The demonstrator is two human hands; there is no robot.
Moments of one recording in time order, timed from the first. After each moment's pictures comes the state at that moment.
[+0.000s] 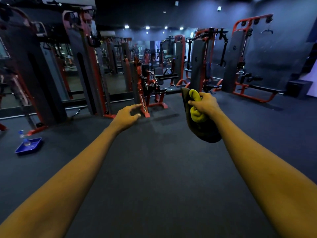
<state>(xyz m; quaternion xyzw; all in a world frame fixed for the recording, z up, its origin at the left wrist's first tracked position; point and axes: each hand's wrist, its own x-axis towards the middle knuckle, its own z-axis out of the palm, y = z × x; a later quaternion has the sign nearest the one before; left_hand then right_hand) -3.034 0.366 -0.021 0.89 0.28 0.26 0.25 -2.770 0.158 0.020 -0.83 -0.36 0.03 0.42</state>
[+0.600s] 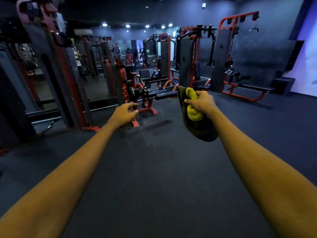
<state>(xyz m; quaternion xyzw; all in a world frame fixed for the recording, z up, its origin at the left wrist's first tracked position) -2.766 0.734 -0.016 0.90 0.25 0.25 0.24 -2.540 0.495 0.020 -0.85 -0.31 0.02 0.42</state>
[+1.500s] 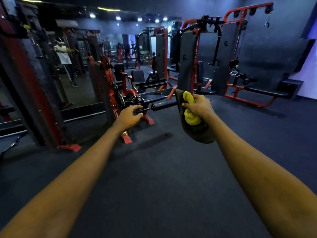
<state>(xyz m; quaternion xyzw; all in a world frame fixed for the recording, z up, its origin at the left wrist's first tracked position) -2.294 1.198 -0.051 0.90 0.22 0.24 0.28 -2.093 0.968 -0.013 -0.85 -0.30 0.02 0.43</state>
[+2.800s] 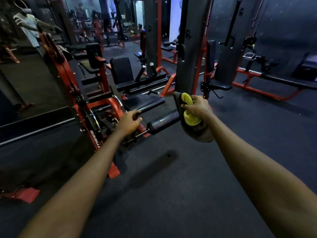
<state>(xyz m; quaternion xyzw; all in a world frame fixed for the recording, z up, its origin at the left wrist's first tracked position) -1.588 1.843 -0.161 0.89 0.24 0.19 0.34 -1.406 1.603 -0.098 -0.89 -0.26 0.05 0.38</state>
